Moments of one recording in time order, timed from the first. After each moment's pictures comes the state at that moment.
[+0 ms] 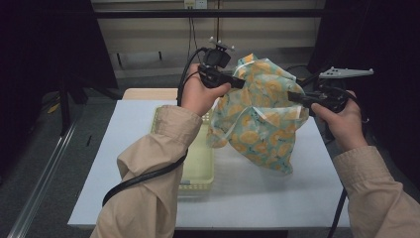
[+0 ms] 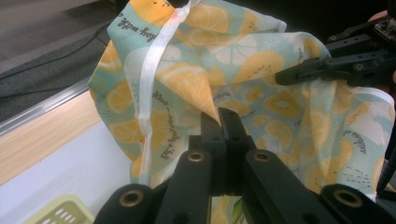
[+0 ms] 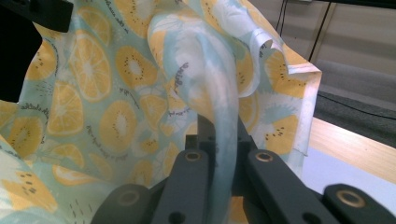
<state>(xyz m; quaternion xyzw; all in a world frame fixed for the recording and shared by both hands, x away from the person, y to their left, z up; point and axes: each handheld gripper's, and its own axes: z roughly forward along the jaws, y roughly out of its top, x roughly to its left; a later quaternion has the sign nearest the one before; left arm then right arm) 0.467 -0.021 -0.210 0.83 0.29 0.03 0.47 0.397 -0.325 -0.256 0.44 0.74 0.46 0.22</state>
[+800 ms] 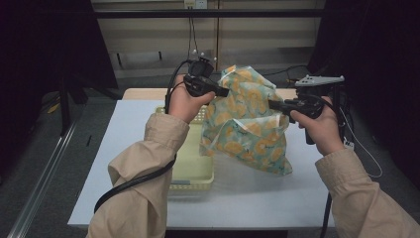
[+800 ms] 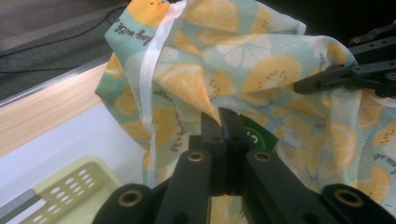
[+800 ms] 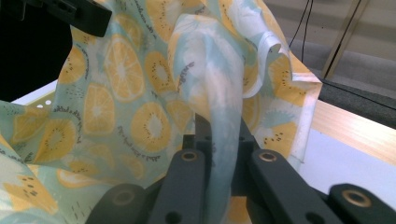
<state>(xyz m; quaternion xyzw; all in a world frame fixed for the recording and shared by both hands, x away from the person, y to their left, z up) 0.477 0.014 -0.244 0.83 0.32 0.03 0.46 0.404 -0.283 -0.279 0.42 0.76 0.46 0.19</state>
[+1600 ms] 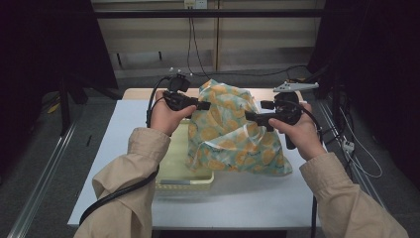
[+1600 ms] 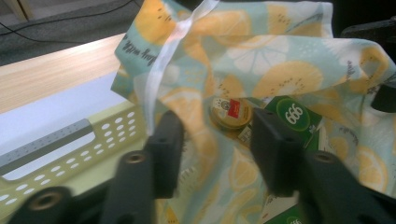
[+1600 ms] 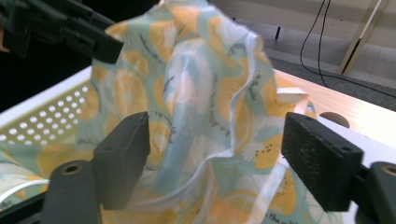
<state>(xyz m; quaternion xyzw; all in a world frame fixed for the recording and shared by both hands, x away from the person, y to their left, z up) 0.480 0.061 -0.286 0.81 0.38 0.03 0.44 0.407 -0.241 -0.295 0.43 0.75 0.47 0.17</state>
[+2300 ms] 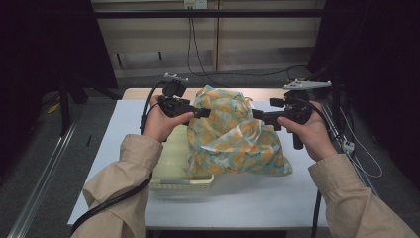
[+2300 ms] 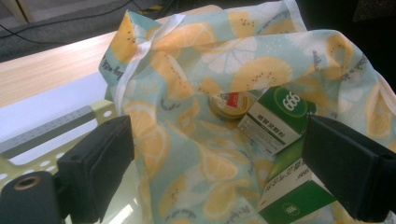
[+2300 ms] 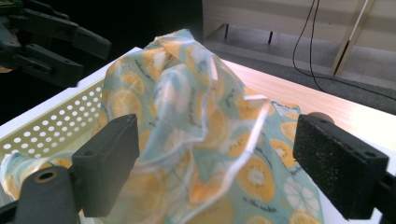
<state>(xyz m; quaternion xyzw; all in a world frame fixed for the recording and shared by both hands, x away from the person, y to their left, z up) 0.465 0.076 -0.289 0.82 0.37 0.04 0.44 0.397 -0.261 -0.286 0.44 0.74 0.48 0.18</state>
